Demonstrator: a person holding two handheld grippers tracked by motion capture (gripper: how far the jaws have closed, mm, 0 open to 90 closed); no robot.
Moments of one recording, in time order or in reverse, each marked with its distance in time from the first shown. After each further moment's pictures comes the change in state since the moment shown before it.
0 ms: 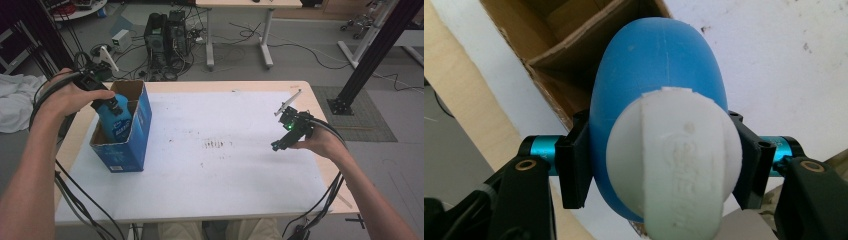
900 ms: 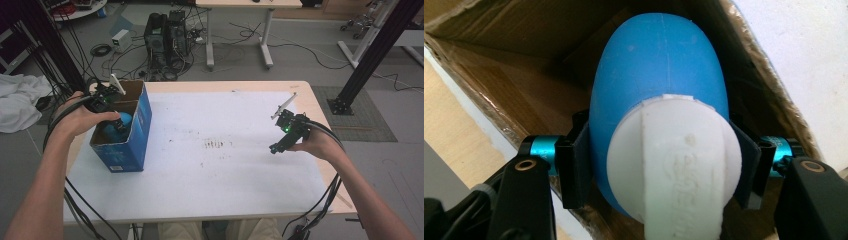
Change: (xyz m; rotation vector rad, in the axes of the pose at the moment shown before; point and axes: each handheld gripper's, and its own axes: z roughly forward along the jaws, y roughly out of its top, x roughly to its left) left arm 0.000 -0.013 0.052 0.043 -0.018 0.060; right arm 0.005 0.001 0.009 0.034 0.001 -0.017
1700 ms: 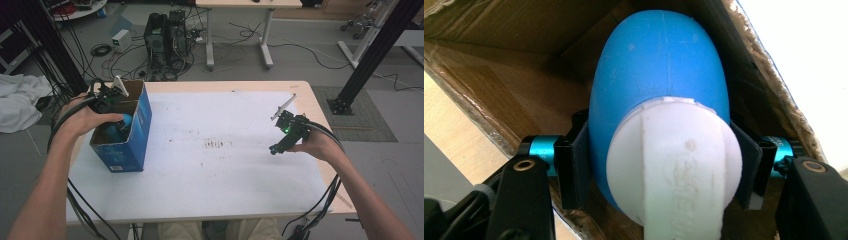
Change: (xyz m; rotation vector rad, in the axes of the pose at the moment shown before) left arm -0.002 0.003 0.010 0.035 0.020 0.006; right arm 0.001 -0.001 0.002 -0.004 0.002 -0.006
